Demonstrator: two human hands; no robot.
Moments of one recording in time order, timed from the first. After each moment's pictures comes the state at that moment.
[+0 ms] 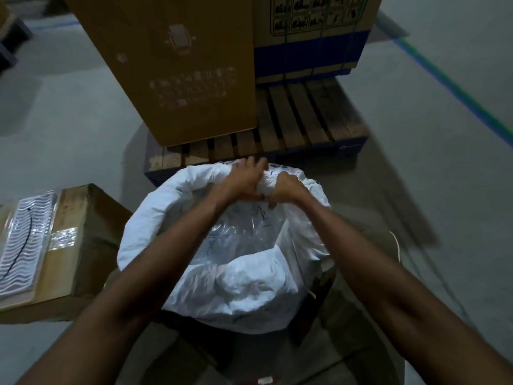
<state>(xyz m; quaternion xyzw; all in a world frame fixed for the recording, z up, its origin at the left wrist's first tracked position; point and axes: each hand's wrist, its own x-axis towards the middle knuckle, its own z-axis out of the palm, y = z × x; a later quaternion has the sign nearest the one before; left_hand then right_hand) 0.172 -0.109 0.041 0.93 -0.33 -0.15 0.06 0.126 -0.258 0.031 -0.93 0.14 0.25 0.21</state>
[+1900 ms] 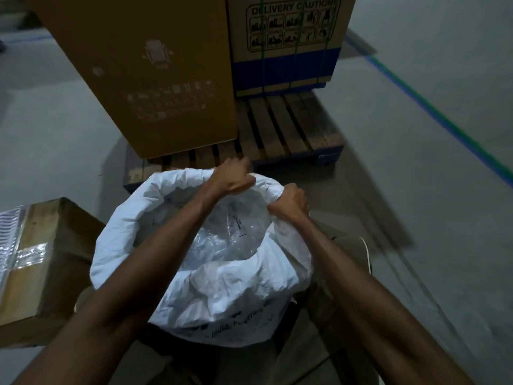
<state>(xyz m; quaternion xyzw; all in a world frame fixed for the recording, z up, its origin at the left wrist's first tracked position) 0.179 -0.145 0.064 0.94 -0.26 -0.15 0.16 0.057 -0.287 0.057 -0.89 0.31 0.08 0.33</state>
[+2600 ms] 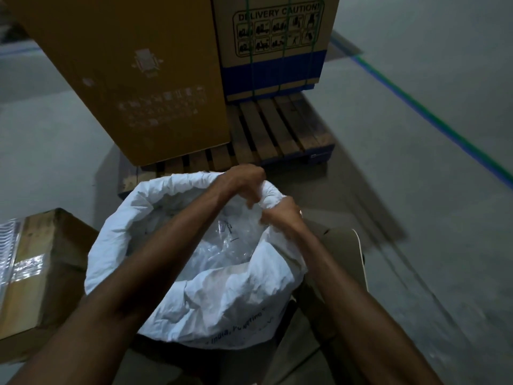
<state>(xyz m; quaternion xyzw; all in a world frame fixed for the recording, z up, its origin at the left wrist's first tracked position) 0.156 -0.189 0.099 0.90 -0.39 -0.20 -0.06 0.026 -0.278 0.066 -0.82 0.34 0.12 0.45</state>
